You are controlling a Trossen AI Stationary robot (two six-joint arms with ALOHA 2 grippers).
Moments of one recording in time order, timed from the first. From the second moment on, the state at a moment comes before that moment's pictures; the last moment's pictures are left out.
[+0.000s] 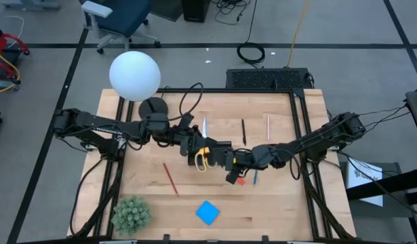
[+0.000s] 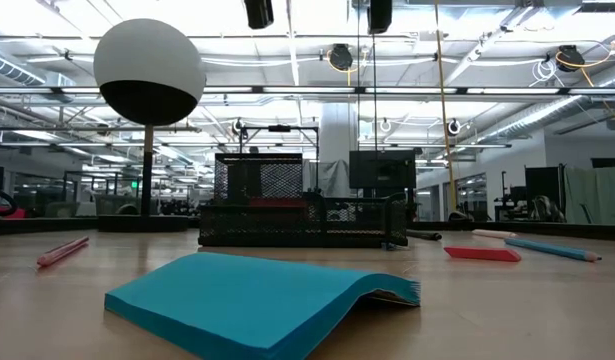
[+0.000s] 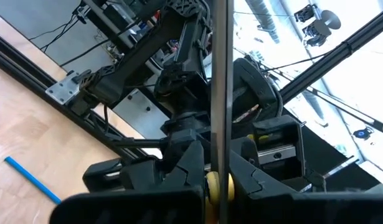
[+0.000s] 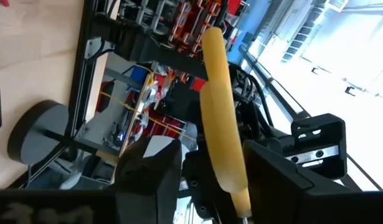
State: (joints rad) left arm -0.05 1.37 0.96 0.48 0.16 -0.87; right arm 0.32 1.54 0.96 0.60 0.44 -1.97
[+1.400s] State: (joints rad) left arm 0.12 1.34 0.96 0.43 0.22 -0.54; right arm 0.31 1.54 0.96 0.64 0.43 -1.70
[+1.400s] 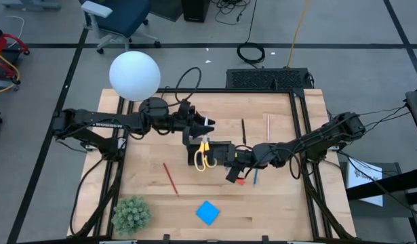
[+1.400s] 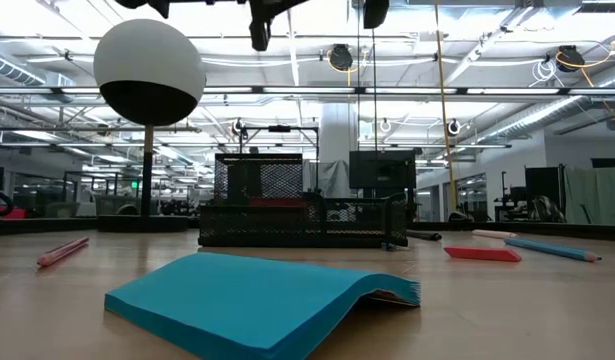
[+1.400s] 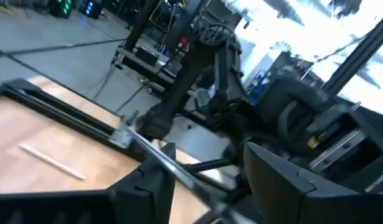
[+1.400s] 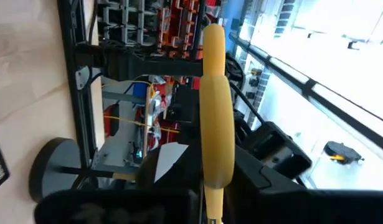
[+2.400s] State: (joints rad) left arm 0.07 0.90 0.96 -0.16 0.07 0.10; right arm 0.26 1.54 0.96 0.79 0.55 -1.04
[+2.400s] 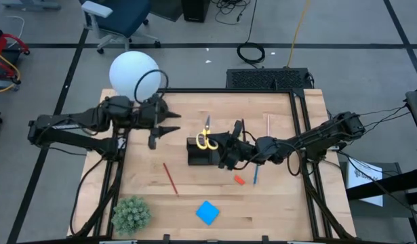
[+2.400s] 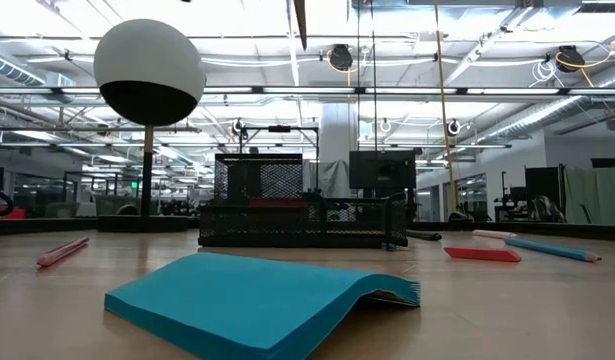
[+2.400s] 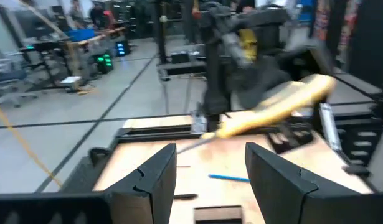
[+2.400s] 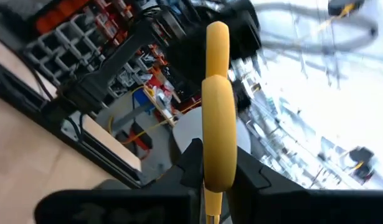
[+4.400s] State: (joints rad) left arm -0.16 0.70 0.45 0.42 -0.25 0.13; right arm -0.02 1.57 0.67 0.99 0.01 -0.09
